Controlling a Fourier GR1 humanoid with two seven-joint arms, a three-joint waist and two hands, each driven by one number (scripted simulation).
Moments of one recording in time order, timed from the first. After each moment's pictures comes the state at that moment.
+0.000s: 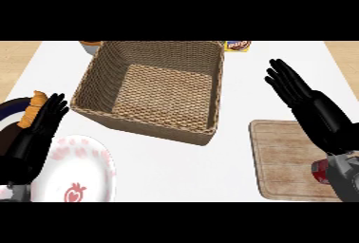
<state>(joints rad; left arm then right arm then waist) 0.02 0.46 -0.08 -1.62 0.27 0.10 -0.03 -0.29 -0.57 0.28 -1.71 -0.48 -0.03 0.08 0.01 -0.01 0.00</state>
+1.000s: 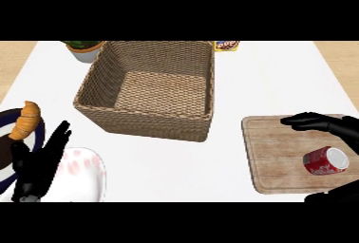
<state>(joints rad) 0.09 0.43 -0.11 -1.48 0.27 0.17 0.17 -0.10 -0.78 0.15 -1.88 -0.27 0.35 -0.20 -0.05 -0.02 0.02</state>
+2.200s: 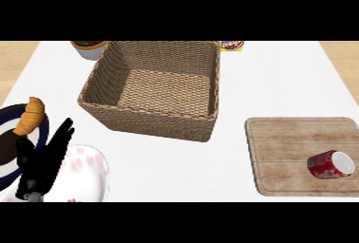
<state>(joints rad) 0.07 0.42 -0.12 -1.49 0.26 0.17 0.19 -0.10 -1.47 -0.28 -1.73 -0.05 0.80 -0.28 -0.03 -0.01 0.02</state>
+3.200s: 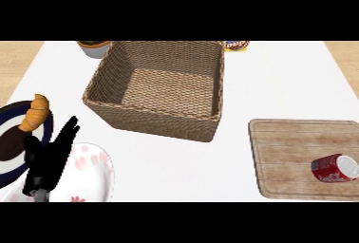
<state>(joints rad) 0.05 0.40 -0.14 -1.47 0.24 0.17 0.19 0.06 -1.28 -0.17 -1.77 0.16 0.65 -0.39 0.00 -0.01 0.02</state>
